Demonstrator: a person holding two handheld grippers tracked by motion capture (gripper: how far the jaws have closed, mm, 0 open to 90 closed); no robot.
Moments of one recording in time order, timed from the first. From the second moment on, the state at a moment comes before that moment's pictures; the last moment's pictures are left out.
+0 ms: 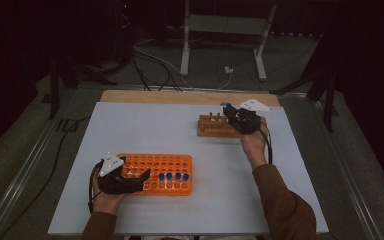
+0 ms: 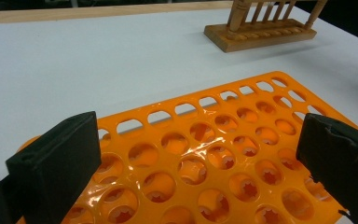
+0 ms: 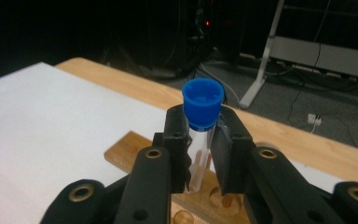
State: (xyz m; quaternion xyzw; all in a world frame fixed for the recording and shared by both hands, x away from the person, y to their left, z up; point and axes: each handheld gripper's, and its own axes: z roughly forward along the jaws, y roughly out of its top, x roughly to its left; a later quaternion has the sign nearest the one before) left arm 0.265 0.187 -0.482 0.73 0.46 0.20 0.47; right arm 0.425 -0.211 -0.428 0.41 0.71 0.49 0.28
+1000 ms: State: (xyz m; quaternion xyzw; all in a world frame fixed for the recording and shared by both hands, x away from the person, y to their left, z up) left arm 0.290 0.159 -0.444 0.73 0.42 0.23 0.49; right arm 0.380 -0.192 -0.402 0.34 0.75 0.52 0.22
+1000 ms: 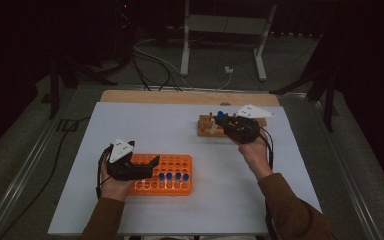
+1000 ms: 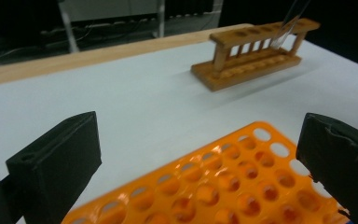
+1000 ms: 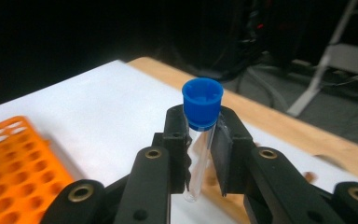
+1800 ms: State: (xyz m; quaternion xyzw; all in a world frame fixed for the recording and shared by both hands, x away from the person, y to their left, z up) left arm 0.322 0.108 -0.436 0.77 0.35 0.18 0.50; right arm 0.359 -0.124 -0.405 0.27 0.79 0.53 0.11
